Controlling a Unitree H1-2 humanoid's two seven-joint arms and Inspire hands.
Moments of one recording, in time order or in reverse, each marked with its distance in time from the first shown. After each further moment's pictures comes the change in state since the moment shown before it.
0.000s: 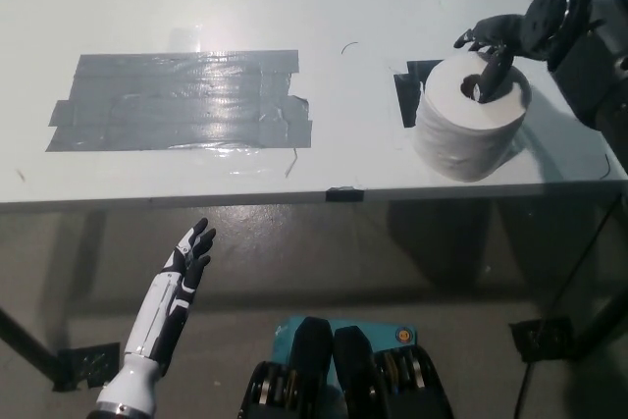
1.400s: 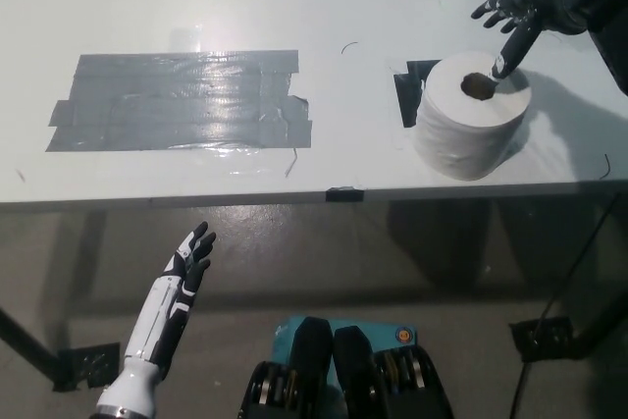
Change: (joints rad) left_arm 0.006 0.000 -0.001 0.004 0.001 -0.001 0.001; right_arm -0.010 -0.092 -0.068 -0.132 0.103 0.105 0.109
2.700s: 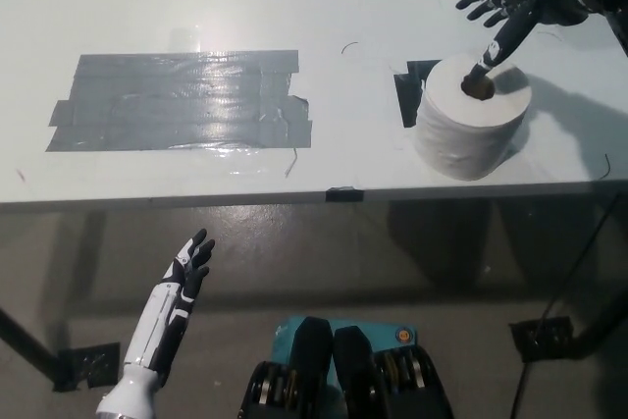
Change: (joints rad) left_arm 0.017 0.000 -0.001 0.000 0.000 0.000 0.001; right_arm -0.008 -0.034 -0.006 -0.061 0.134 0.027 0.083
